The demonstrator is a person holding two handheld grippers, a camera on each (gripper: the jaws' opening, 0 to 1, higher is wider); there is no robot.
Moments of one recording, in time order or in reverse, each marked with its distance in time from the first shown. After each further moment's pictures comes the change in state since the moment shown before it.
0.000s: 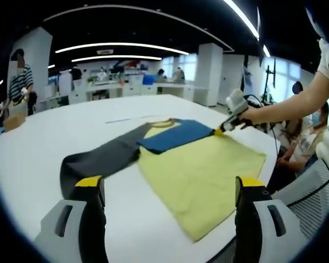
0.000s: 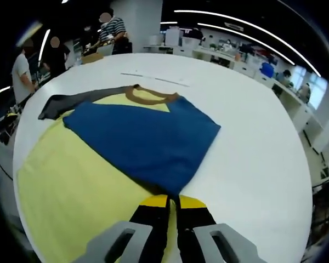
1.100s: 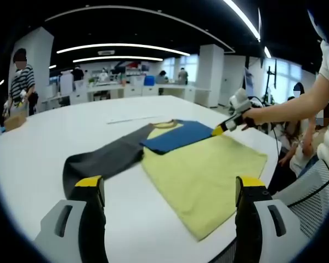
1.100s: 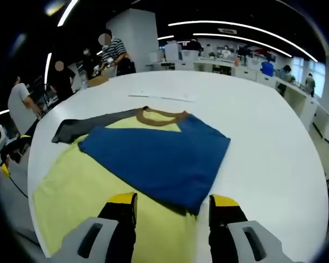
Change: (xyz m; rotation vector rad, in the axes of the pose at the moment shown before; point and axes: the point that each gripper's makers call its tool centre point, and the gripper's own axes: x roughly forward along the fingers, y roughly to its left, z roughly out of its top) left arm -0.001 0.009 -0.003 0.003 0.002 0.010; right arm -0.010 0.020 0.027 0.093 -0.154 0.137
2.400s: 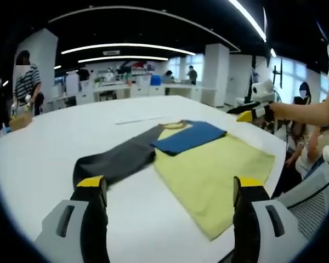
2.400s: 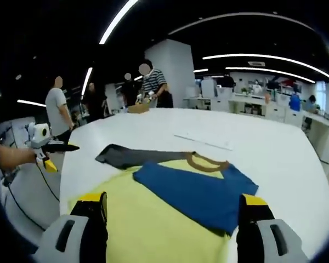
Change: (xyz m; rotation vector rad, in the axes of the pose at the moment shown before) left arm -0.002 0.022 0.009 0.000 0.002 0.060; right arm -0.068 0.074 0.052 -0.129 -0.259 0.231
